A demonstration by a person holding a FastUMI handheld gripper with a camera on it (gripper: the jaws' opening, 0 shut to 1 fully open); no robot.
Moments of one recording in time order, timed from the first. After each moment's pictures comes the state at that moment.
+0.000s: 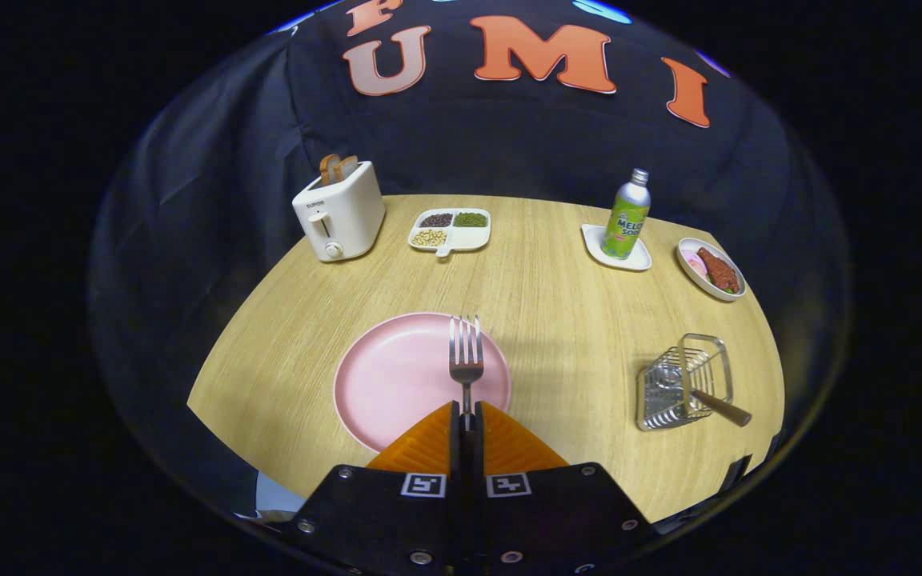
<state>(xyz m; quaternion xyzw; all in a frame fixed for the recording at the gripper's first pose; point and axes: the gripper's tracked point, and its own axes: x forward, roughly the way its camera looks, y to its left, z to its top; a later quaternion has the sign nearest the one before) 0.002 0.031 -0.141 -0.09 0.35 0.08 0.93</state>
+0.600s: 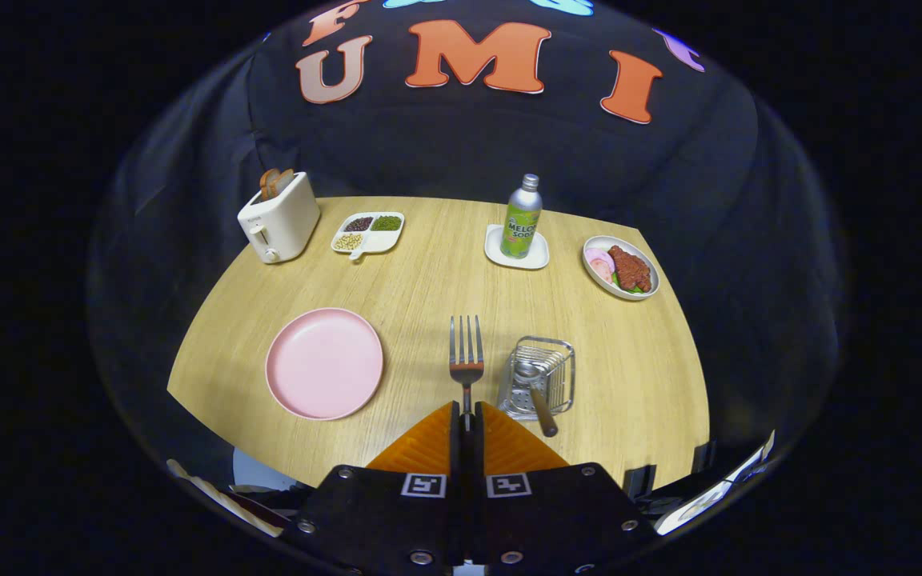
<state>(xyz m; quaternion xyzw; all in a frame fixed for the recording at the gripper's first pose) -0.013 -0.106 -0.067 -0.12 0.38 0.01 0.92</state>
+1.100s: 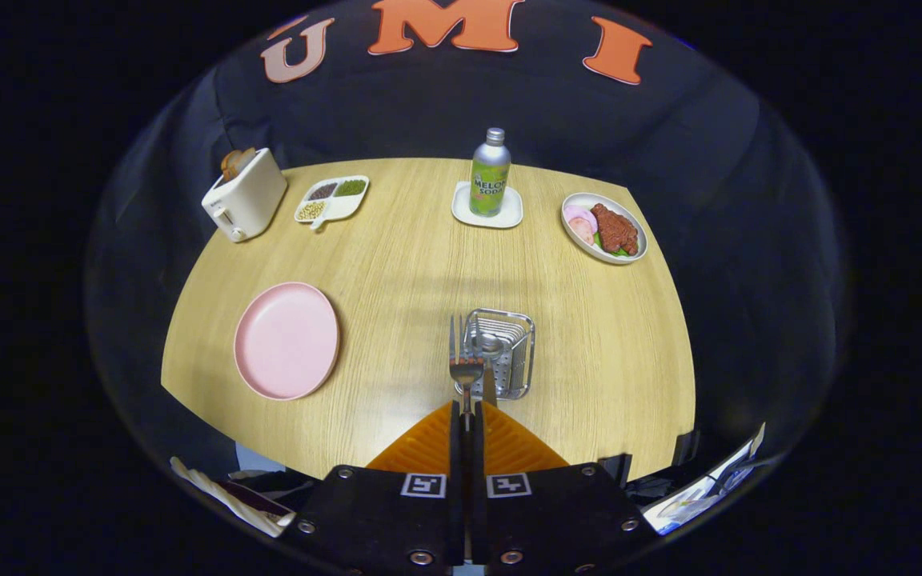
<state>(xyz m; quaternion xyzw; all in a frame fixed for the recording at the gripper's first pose) 0.001 -0.153 -0.086 -0.12 0.48 -0.01 0.87</state>
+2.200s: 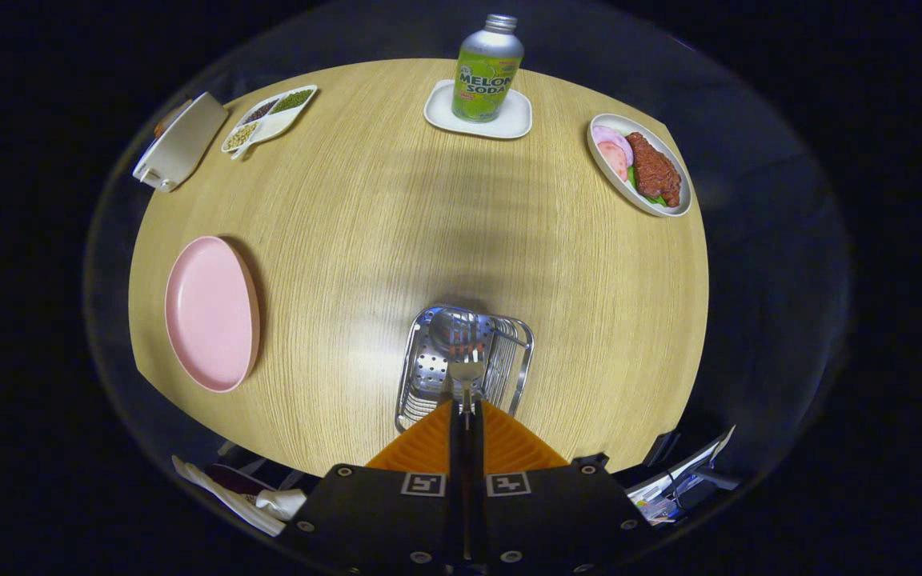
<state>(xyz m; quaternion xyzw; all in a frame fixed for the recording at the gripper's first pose) 0.049 -0.181 -0.153 -0.15 0.64 -0.04 0.75</state>
